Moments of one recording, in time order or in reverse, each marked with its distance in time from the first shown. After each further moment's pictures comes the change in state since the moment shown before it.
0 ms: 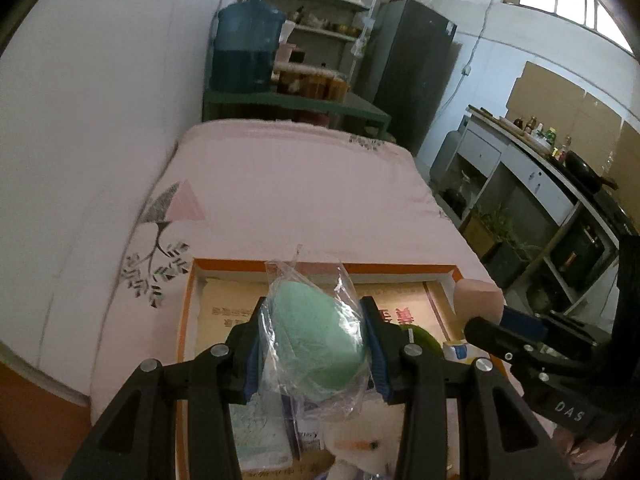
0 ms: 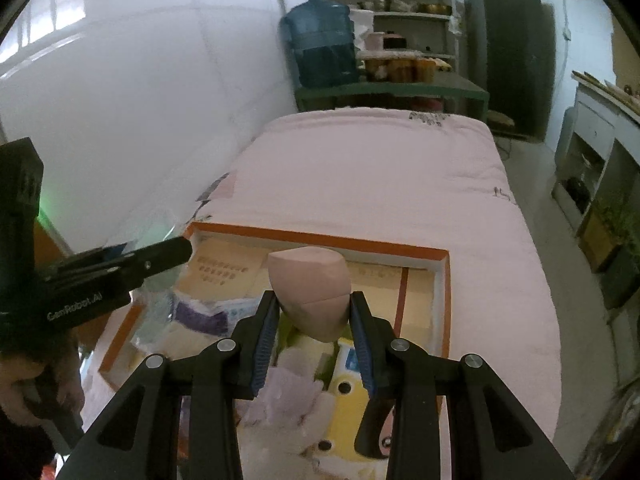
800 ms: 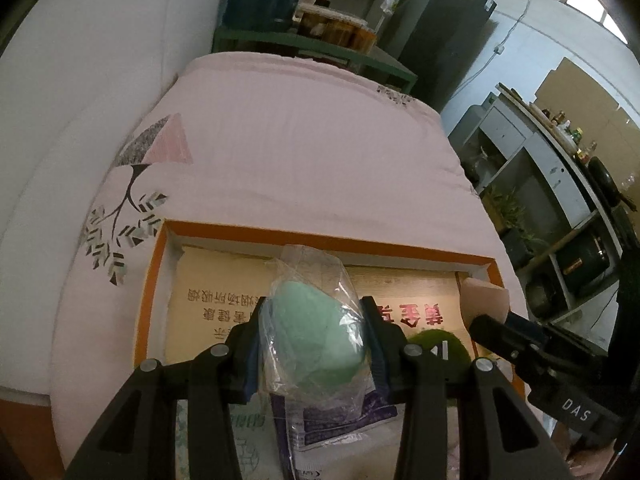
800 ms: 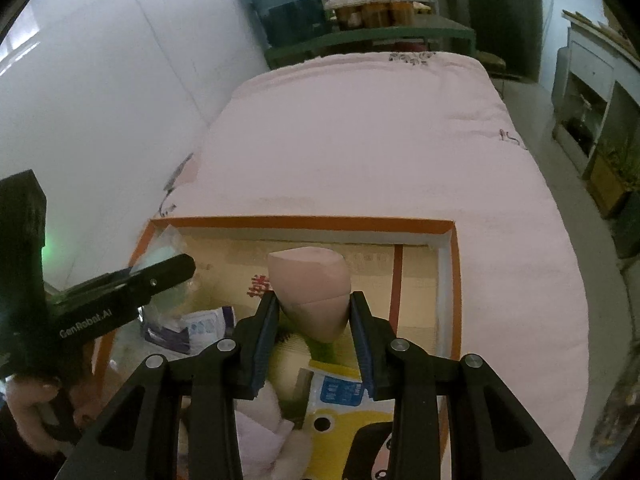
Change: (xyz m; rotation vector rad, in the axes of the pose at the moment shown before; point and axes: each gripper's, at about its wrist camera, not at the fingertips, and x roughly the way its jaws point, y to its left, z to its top) left arm 0.067 0.019 0.006 -0.109 0.188 -0.003; right arm 0.056 -0.030 0.014 0.125 0.173 0.010
